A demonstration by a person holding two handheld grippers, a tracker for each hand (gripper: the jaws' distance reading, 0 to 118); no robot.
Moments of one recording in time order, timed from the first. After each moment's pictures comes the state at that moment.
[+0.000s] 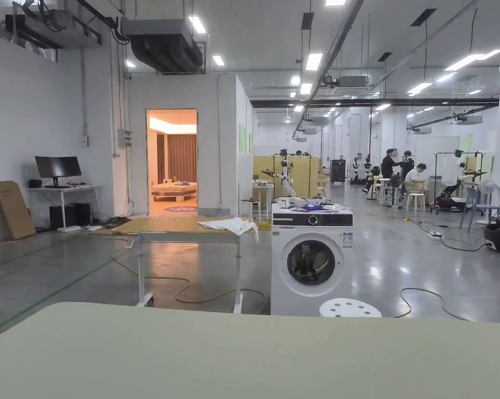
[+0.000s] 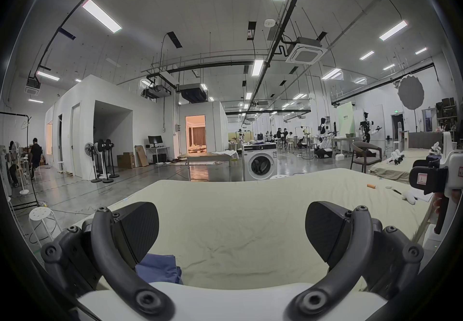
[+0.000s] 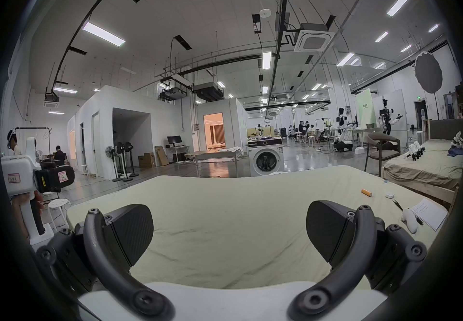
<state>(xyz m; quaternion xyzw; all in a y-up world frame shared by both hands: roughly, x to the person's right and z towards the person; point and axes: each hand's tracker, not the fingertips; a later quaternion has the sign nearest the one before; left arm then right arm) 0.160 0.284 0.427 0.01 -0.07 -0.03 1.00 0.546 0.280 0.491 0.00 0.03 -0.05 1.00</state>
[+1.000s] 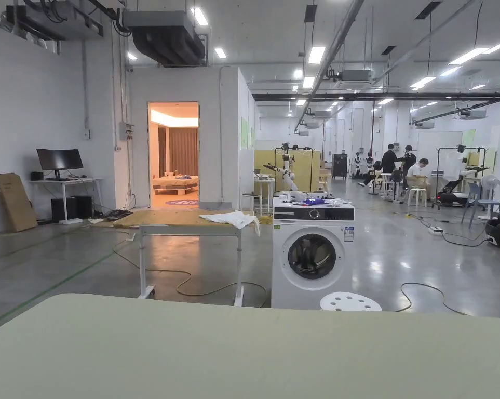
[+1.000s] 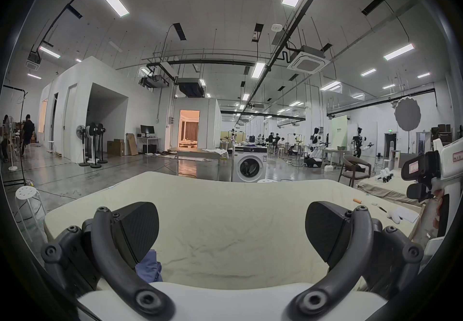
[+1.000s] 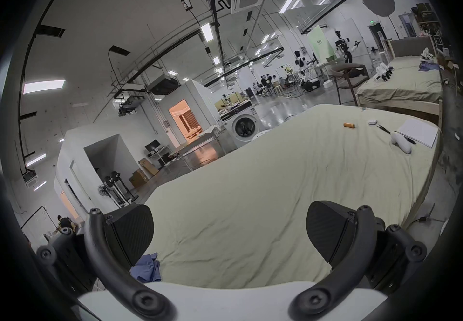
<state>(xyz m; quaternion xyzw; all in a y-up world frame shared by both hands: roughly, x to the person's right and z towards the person) 0.162 0.291 0.425 0.01 -0.10 0.03 0.99 0.542 0.333 0.491 -0.10 -0.05 -0.25 0.96</state>
